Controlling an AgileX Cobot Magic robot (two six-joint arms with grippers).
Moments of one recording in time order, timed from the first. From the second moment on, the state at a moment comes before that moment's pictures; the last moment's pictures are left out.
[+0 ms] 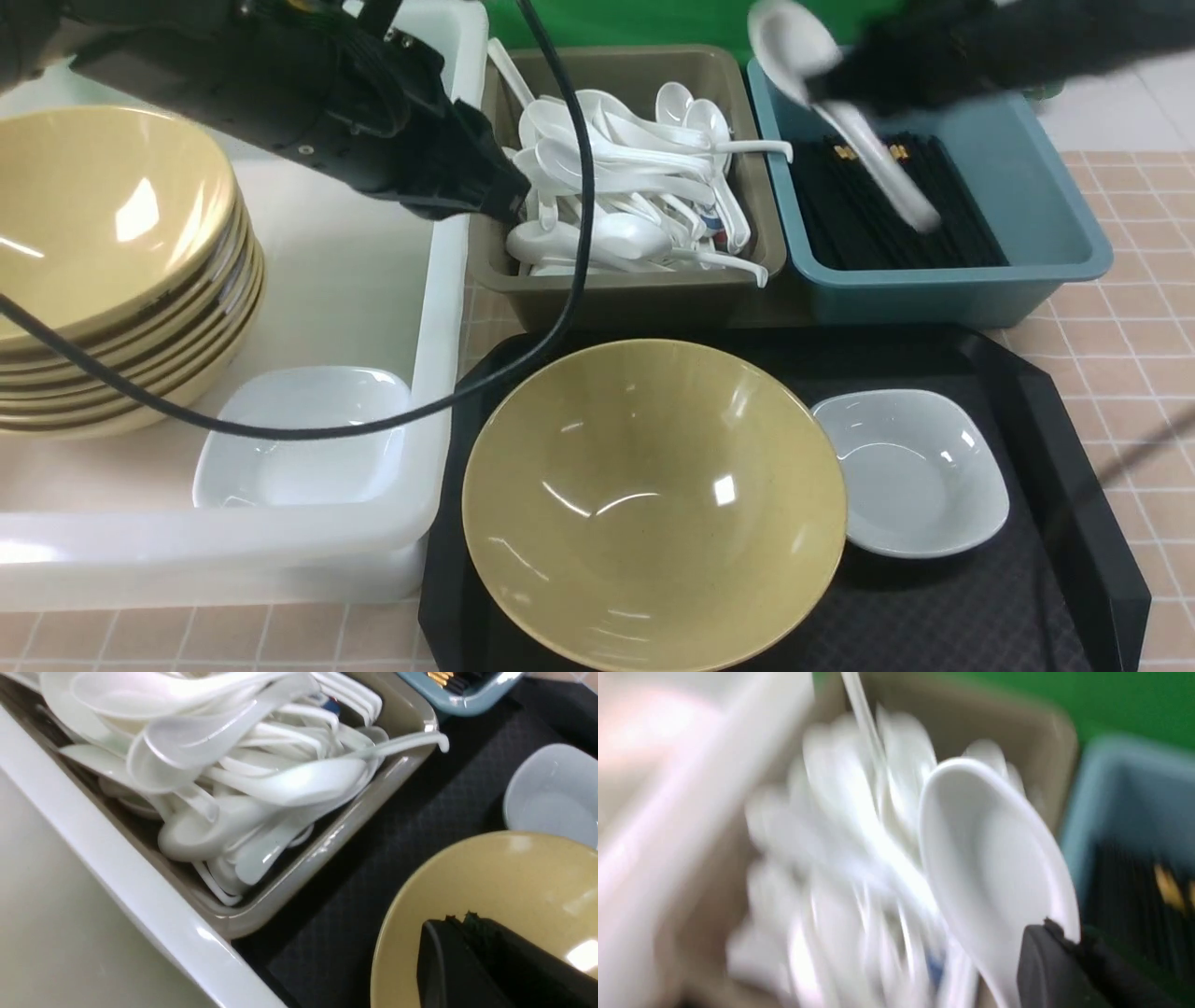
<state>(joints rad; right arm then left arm) 0.34 1.76 -1.57 0.26 0.44 -0.23 -0.33 1.51 -1.37 -0.46 0.83 0.61</state>
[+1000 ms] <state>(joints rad) 0.34 1.95 -2.11 0.19 1.25 -0.38 -0.39 1.80 -1.70 -0.33 1.19 0.57</state>
